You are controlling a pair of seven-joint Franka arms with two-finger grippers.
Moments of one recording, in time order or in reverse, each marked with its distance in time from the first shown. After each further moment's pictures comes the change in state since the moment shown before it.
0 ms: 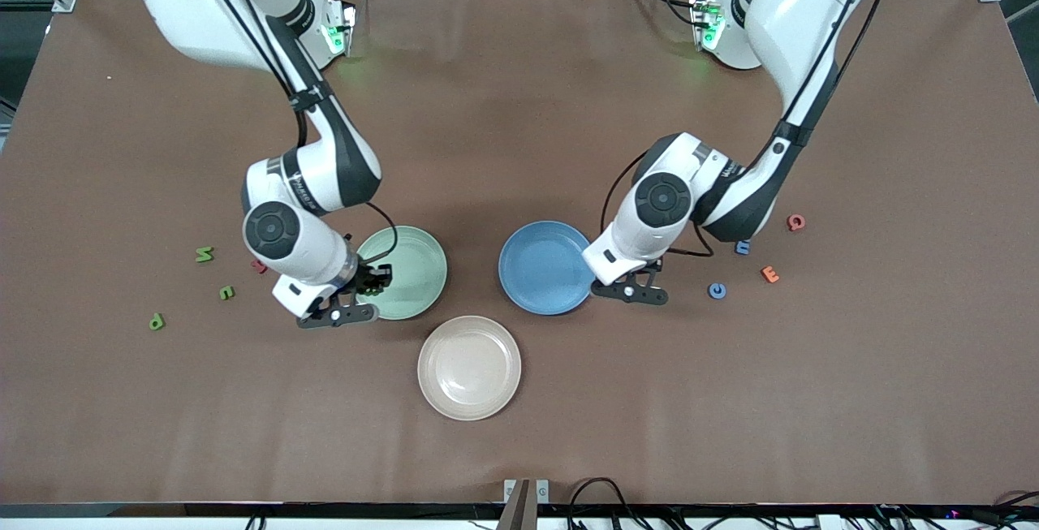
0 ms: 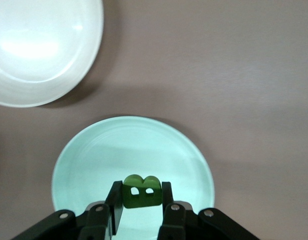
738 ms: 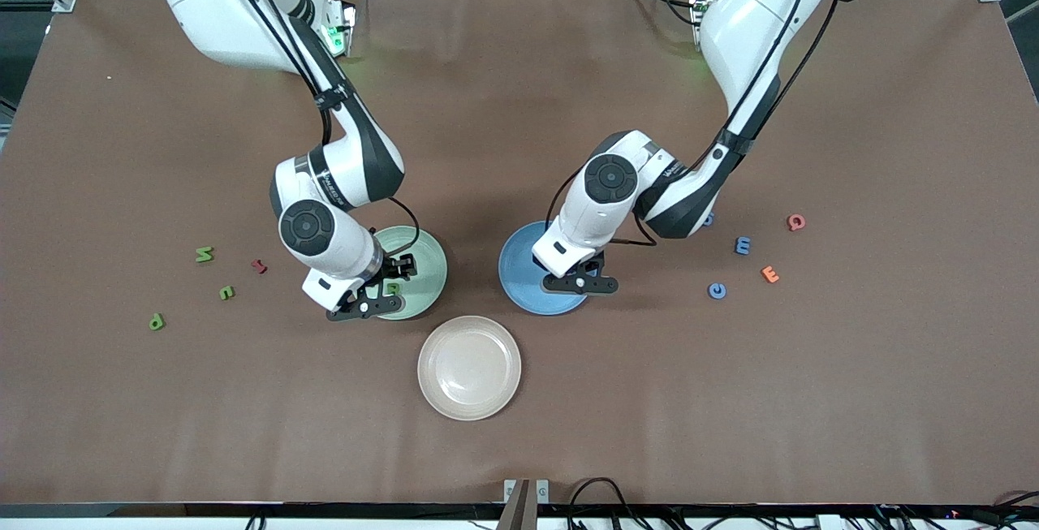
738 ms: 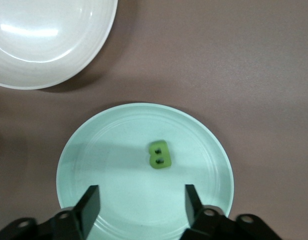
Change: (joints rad) left arm -0.105 0.090 0.000 0.057 -0.001 0.208 -0.236; right arm 0.045 0.026 -0.012 0.002 0.005 -0.011 0.000
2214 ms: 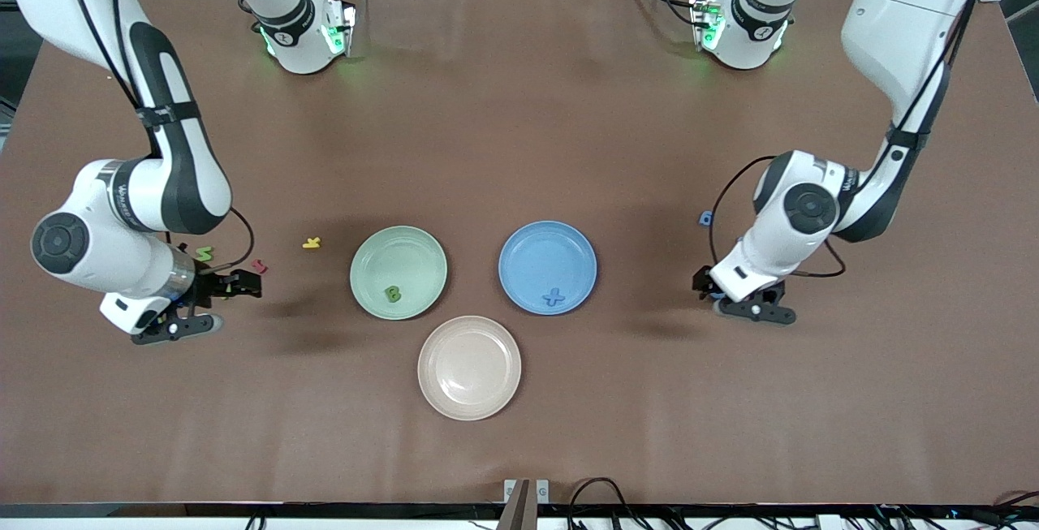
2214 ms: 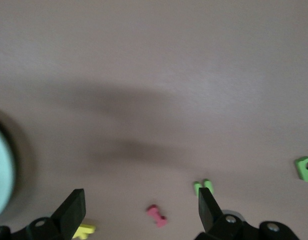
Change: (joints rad) left arm 0.476 -0.204 0.017 -0.418 0.131 0.186 0.491; right arm -0.375 -0.123 -0.050 -0.096 -0.010 0.010 -0.456
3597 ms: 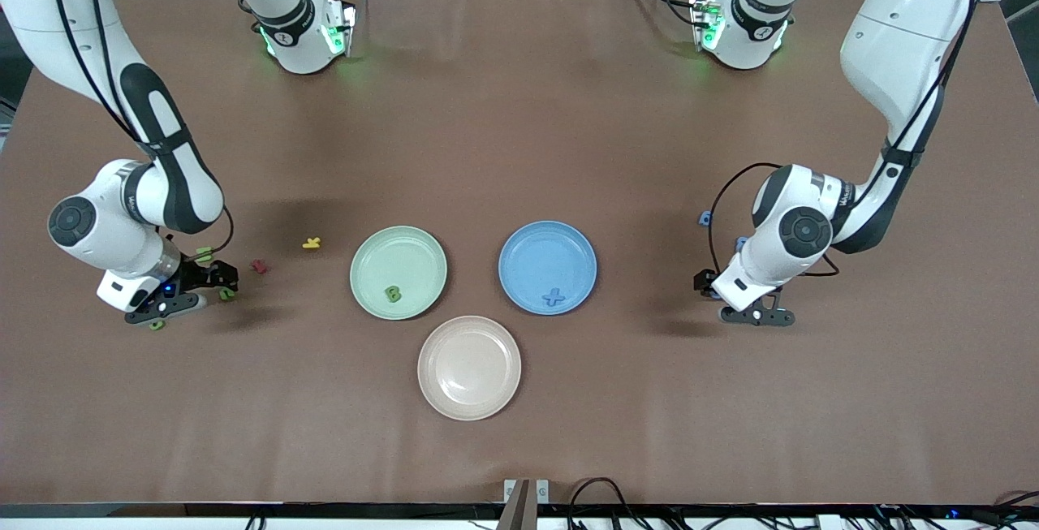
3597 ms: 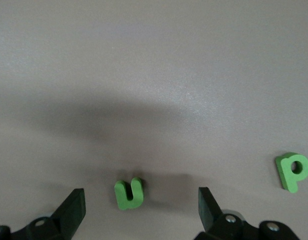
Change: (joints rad) left arm -0.011 0.092 -0.007 0.087 0.000 -0.135 -0.109; right arm -0.151 0.082 0.009 -0.221 -0.003 0.396 -0.252
